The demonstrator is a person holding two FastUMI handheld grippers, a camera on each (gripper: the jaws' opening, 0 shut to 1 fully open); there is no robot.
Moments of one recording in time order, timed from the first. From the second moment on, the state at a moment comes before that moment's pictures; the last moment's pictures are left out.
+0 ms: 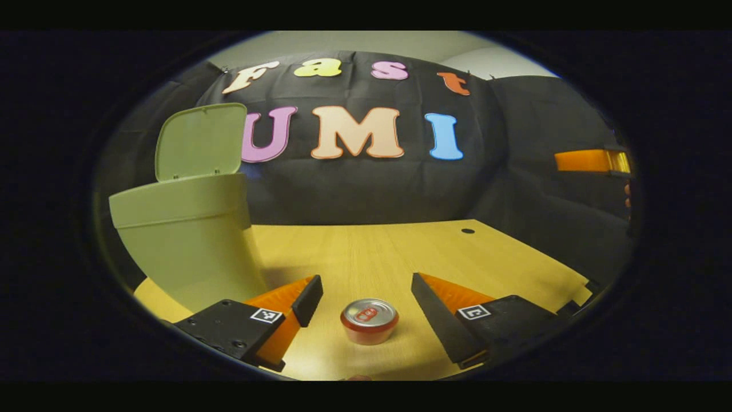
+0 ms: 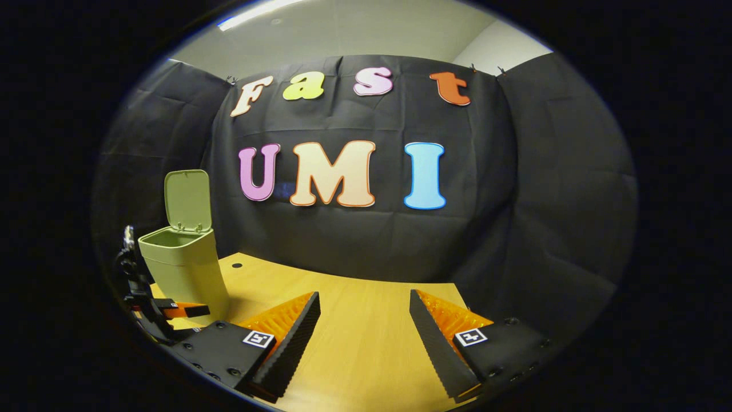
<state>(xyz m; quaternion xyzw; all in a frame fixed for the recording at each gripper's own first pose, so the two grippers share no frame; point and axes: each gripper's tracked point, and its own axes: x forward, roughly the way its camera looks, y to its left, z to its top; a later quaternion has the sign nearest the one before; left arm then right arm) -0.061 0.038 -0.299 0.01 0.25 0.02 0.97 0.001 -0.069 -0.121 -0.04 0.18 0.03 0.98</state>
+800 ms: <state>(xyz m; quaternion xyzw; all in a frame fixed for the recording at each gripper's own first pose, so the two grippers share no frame) -0.019 0.016 -0.298 0.03 0.27 0.00 0.96 -0.013 -0.087 -0.145 -0.04 0.20 0.02 0.98</state>
